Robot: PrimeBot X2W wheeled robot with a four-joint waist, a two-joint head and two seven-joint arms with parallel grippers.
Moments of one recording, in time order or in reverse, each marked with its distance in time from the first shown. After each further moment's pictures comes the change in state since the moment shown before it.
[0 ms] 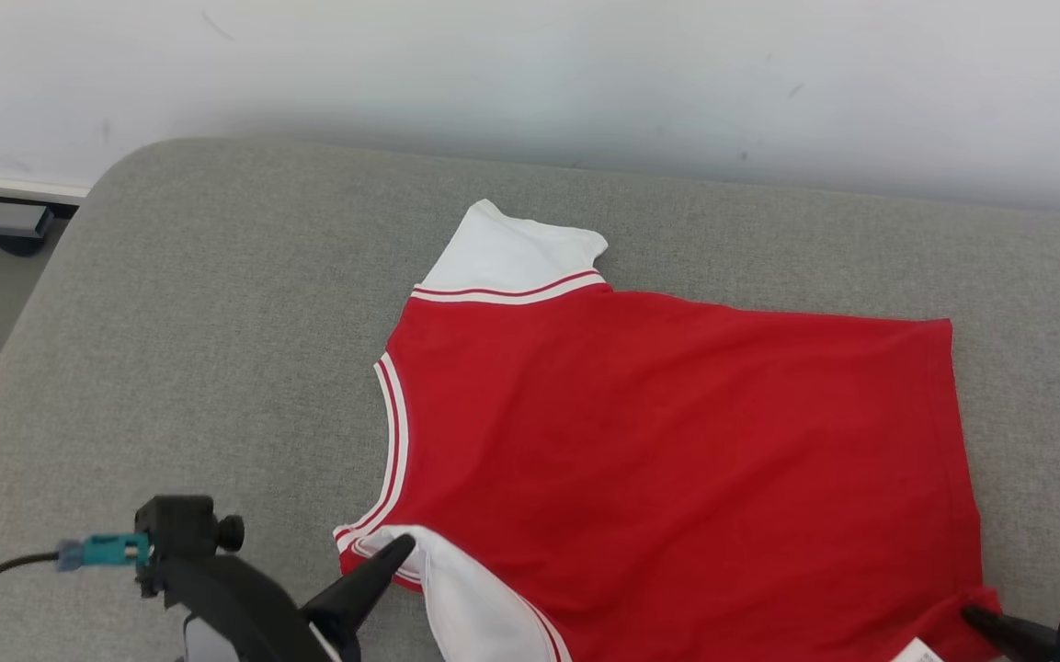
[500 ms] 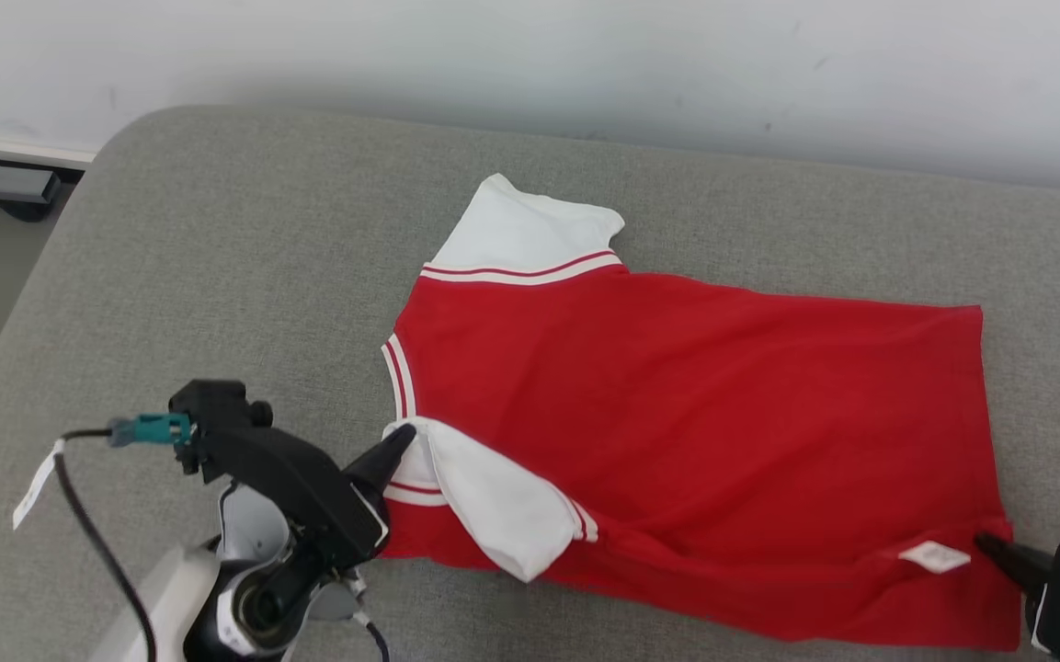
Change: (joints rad) left arm -0.298 -0.148 -0.045 0.377 0.073 -0.010 -0.026; right arm -0.157 -0.010 -0.001 0.174 -0.075 0.000 -0.105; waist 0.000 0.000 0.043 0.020
